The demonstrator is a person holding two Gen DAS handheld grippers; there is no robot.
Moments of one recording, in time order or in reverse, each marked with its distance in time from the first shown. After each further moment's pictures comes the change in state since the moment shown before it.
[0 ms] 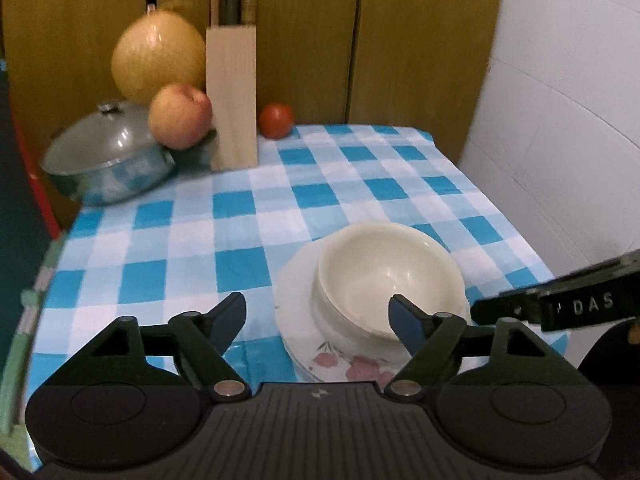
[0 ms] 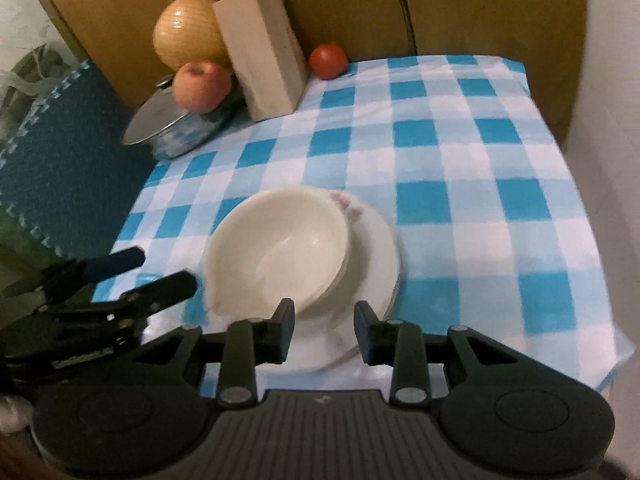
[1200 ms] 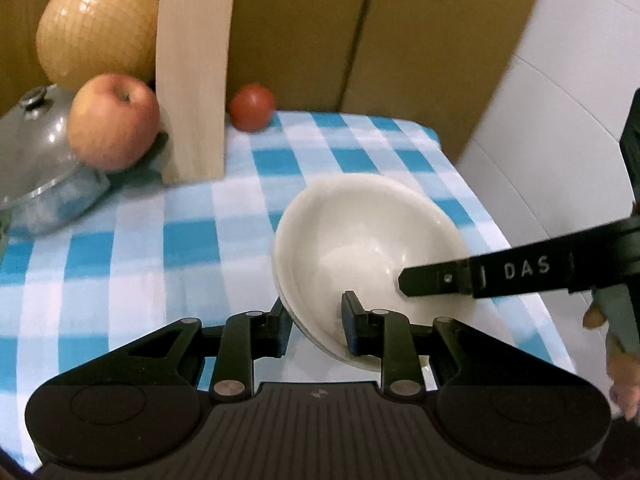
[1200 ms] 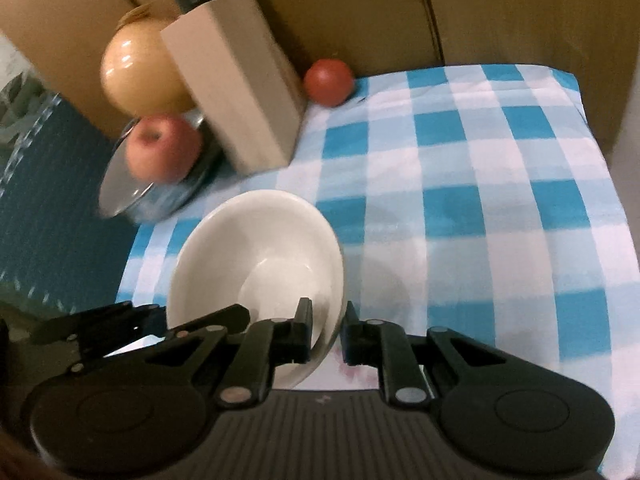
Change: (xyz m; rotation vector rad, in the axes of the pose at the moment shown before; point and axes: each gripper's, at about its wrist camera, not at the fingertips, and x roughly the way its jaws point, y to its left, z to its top) left arm 0.104 0.028 0.089 -0.060 0.165 -0.131; right arm 0.082 -0.015 0.131 0.050 0.082 0.064
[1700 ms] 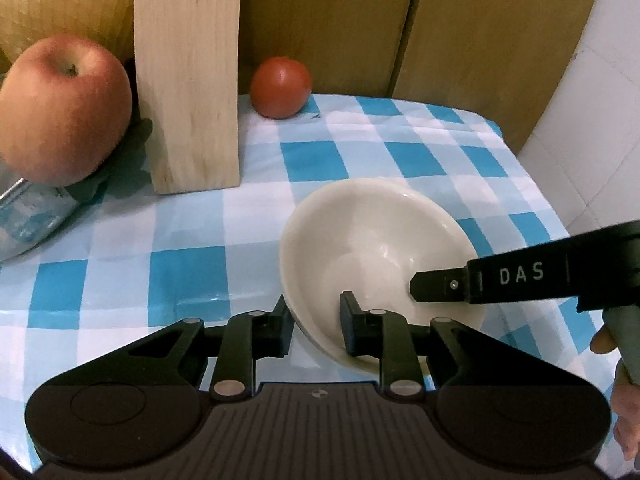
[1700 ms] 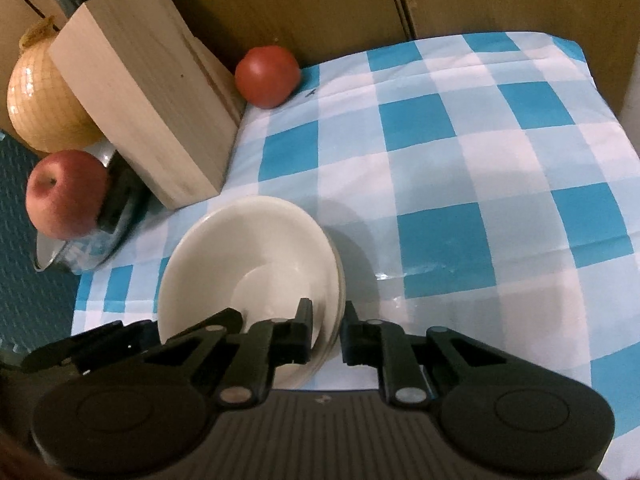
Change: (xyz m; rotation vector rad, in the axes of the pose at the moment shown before) left arm 0.096 0.023 0.035 -0.026 0.018 0.103; right arm 0.090 -0.044 0.047 0.106 0.004 -0.044
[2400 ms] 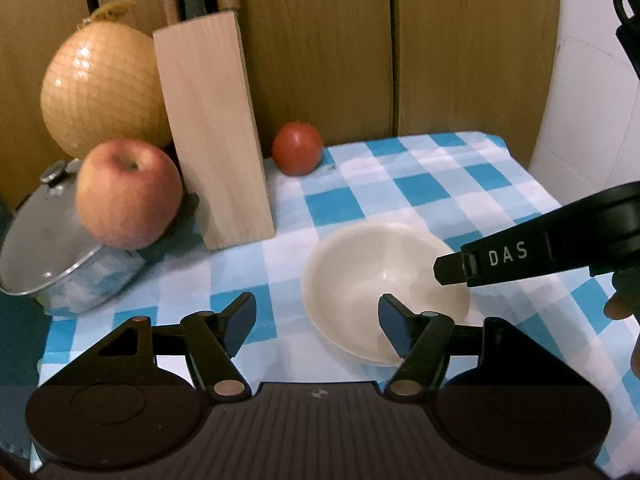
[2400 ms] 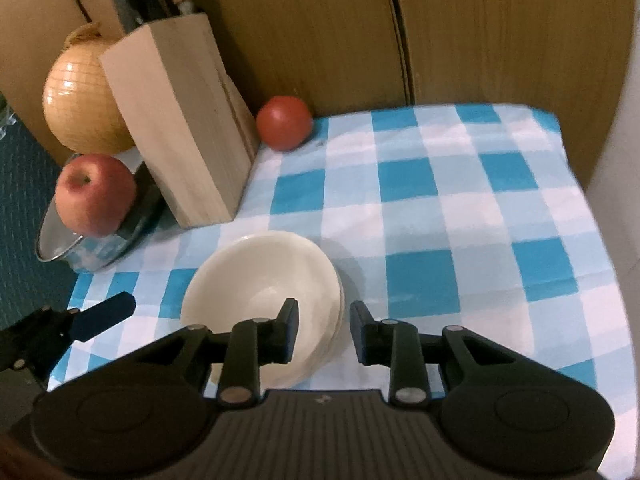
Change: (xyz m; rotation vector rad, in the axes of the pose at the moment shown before) left arm -0.042 -0.022 -0.007 0.140 -0.131 0.165; right arm -0.038 0.020 -0.012 -0.103 -0.128 -0.088
